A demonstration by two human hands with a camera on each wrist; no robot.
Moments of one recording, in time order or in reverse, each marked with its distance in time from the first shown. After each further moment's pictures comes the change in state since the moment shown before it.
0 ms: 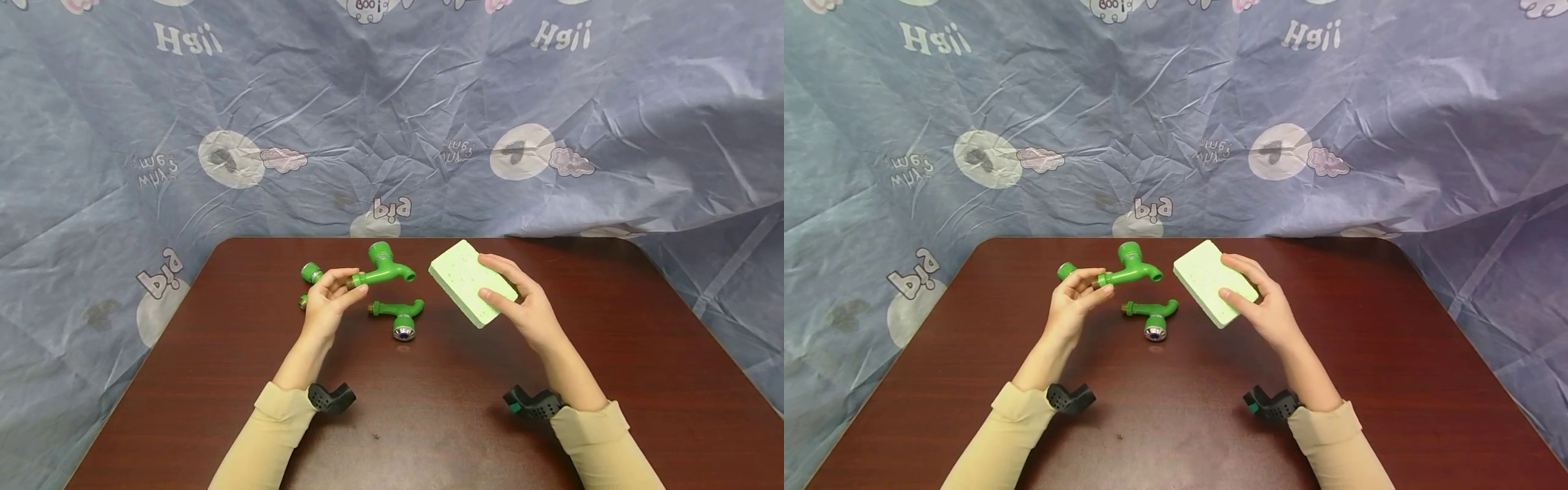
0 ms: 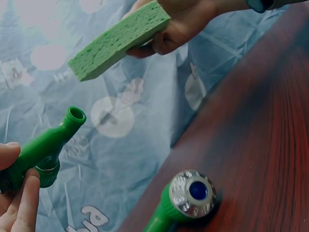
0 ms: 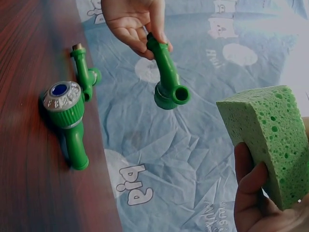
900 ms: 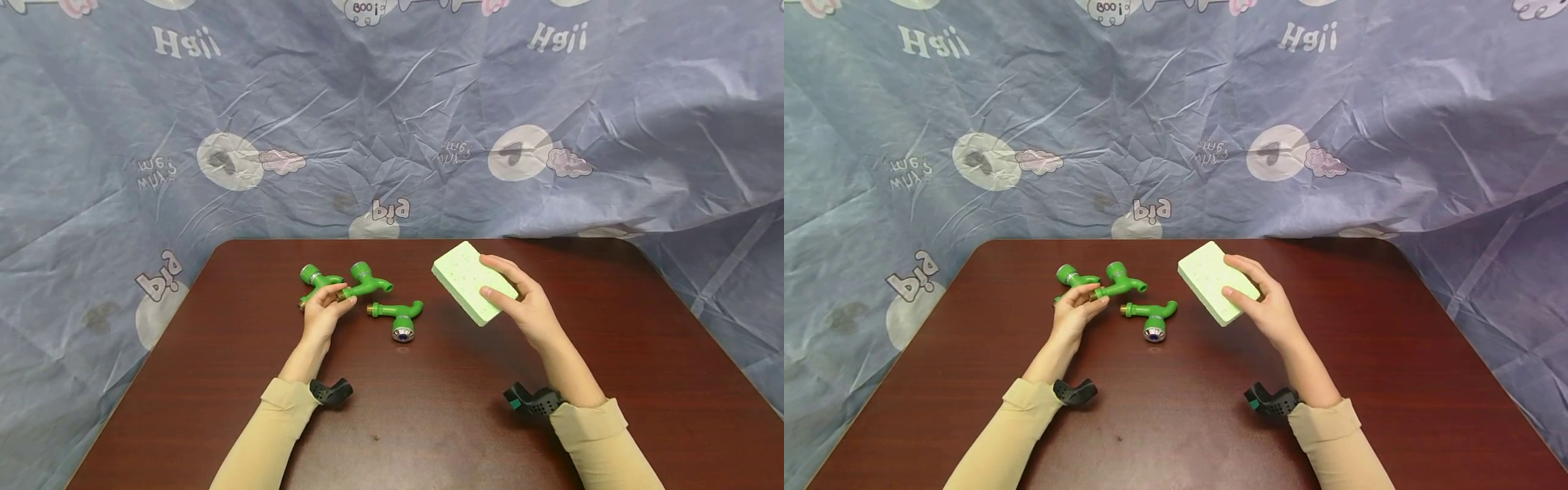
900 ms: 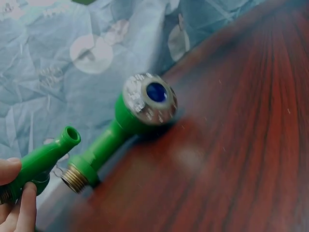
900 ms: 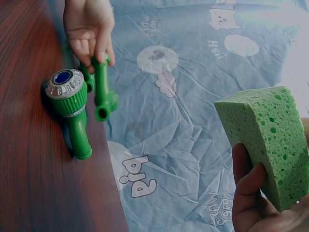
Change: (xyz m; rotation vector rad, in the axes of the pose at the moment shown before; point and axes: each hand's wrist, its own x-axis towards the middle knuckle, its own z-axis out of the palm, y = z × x) left_hand 0.015 -0.054 -0.035 0.161 0.187 -0.212; right_hand 0.001 0.008 -0.007 -0.012 0.029 0.069
